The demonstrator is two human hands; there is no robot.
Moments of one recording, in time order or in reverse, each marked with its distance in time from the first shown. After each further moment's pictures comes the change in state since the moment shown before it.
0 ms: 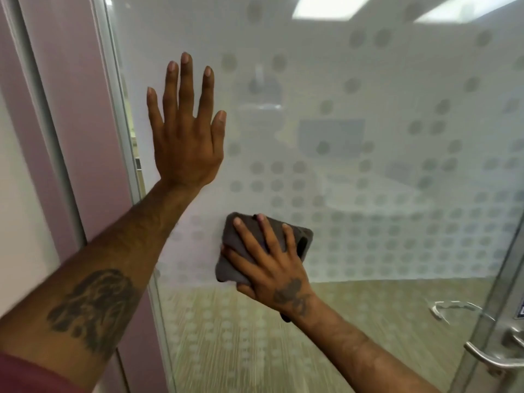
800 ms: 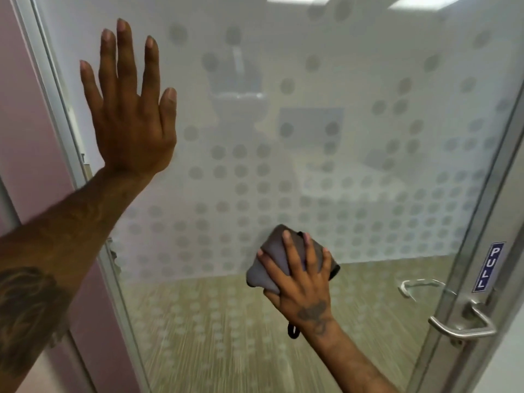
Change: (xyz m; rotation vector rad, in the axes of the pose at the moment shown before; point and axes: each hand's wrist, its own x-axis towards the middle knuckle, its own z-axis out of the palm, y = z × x) left_hand -0.003 0.003 0.001 -0.010 0.083 -0.013; right_hand -0.105 0.037 0.002 -0.084 -0.047 0.291
